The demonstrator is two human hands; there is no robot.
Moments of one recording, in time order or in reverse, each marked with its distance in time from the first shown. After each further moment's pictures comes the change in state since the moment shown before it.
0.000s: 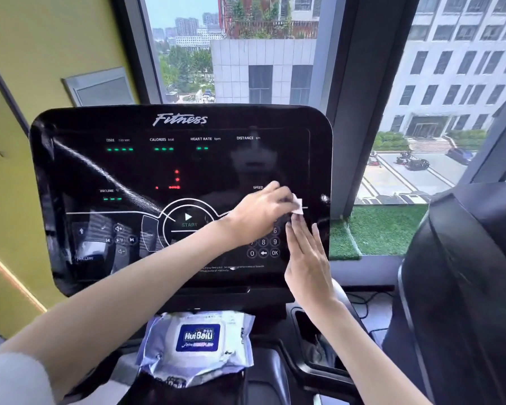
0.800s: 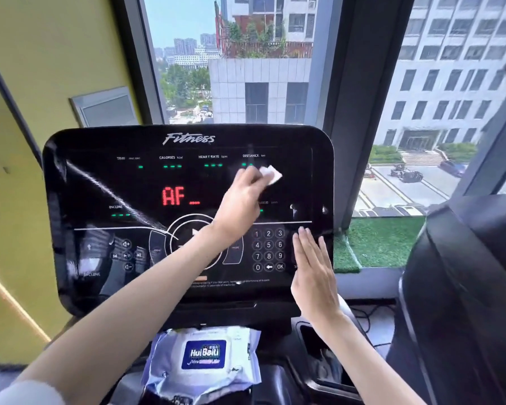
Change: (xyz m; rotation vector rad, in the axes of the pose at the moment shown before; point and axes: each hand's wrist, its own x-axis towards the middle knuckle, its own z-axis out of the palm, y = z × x) left_hand -0.001 -0.034 -0.015 -0.073 0.305 -0.352; right_hand 0.000 -0.002 -0.001 -0.001 0.033 0.036
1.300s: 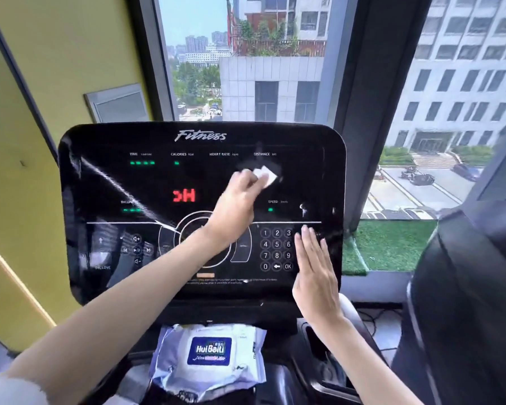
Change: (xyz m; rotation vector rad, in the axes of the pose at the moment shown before) left_hand -0.017 -0.013 -0.014 0.096 -0.007 0.044; right_hand -0.002 -0.010 0.005 0.042 0.021 -0.026
